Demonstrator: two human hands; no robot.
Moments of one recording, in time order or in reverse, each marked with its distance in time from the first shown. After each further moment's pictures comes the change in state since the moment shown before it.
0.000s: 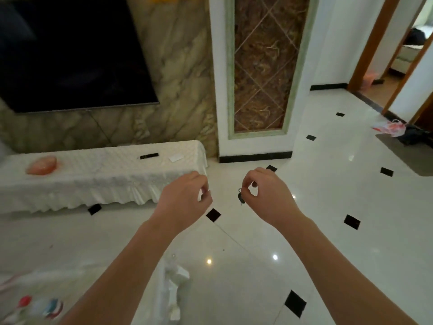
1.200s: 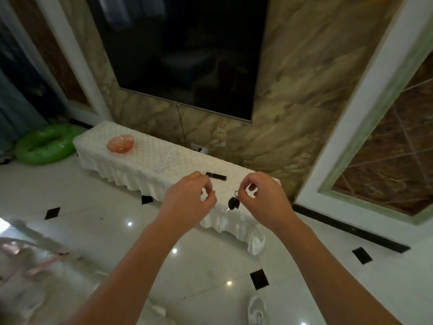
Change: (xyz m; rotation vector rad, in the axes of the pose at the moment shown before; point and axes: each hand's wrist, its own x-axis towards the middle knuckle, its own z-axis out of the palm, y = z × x) left_hand 0.234 -0.354 -0.011 0.043 0.133 -0.552; right_hand 0.456 -0.111 0.233 0.214 -0.312 -0.253
